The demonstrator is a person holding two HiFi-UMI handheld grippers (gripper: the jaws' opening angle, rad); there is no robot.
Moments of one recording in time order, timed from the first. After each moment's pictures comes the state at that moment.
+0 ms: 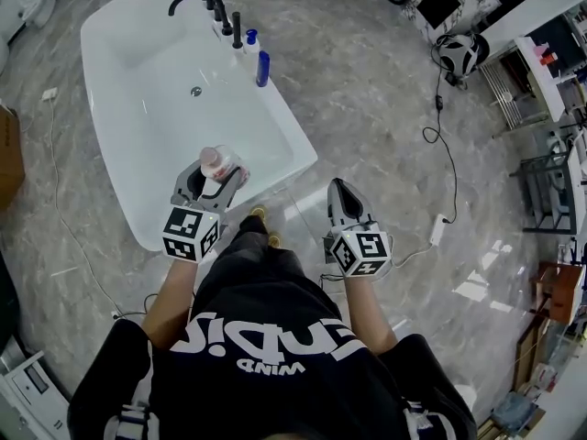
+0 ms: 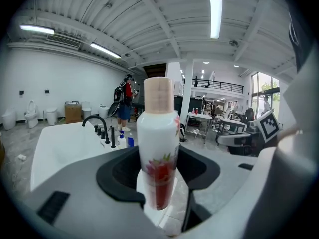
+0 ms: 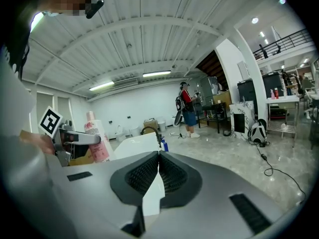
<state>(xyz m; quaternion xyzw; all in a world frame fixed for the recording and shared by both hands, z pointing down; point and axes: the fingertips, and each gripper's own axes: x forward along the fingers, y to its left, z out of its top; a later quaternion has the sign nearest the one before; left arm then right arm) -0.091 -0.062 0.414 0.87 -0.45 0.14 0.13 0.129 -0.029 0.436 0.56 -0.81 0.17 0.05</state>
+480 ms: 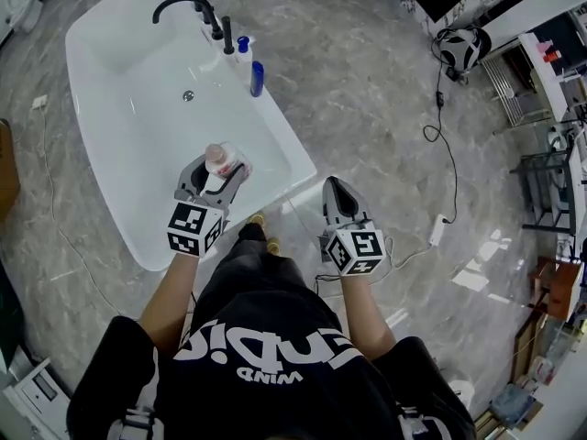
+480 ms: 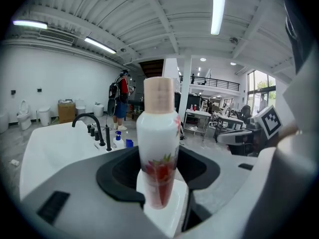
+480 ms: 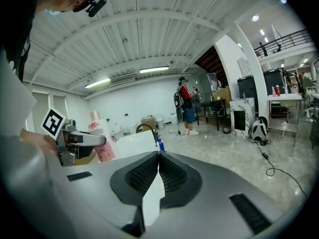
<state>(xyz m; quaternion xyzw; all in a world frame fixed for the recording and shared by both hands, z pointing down) -0.073 -0.152 0.444 0.88 -0.43 0.15 0.13 0.126 -0.108 0.459 0.56 -0.81 0.18 0.06</state>
